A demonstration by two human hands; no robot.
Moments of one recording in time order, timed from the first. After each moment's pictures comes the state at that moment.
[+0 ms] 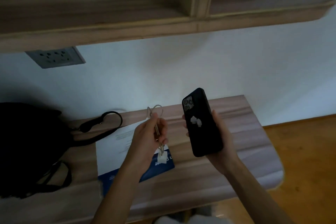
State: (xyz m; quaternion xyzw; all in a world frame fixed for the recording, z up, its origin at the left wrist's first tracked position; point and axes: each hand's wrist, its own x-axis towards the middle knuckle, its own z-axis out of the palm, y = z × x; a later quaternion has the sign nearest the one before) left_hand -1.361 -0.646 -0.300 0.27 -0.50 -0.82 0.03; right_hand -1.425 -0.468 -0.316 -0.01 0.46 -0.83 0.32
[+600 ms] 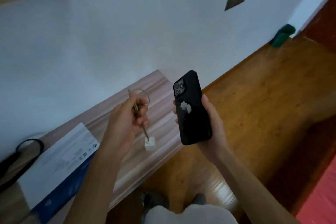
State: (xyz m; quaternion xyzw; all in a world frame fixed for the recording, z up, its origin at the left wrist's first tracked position) left_hand -1.362 -0.426 -0.262 0.12 -0.56 -0.81 -0.12; right_hand -1.327 -0.230 -0.293 0.07 0.50 -0.86 0.08
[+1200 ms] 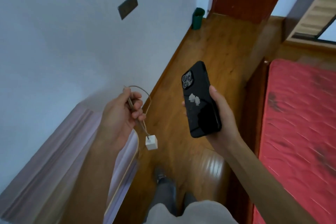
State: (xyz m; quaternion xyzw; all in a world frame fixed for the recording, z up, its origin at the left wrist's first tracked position) left_hand -1.405 -0.176 -0.252 -0.02 -0.58 -0.76 -0.31; right_hand -1.273 -0.007 -0.281 0.22 0.45 -0.85 -0.15
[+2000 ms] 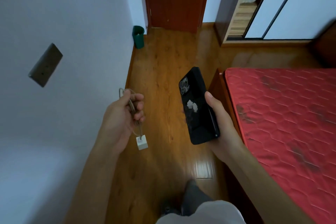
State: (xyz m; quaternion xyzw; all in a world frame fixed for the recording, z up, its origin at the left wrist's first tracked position) left_hand -1.670 0.084 -0.260 -0.14 -0.56 -0.67 -0.47; right_hand -1.473 0.186 -0.280 0.33 0.44 -0.78 -0.29
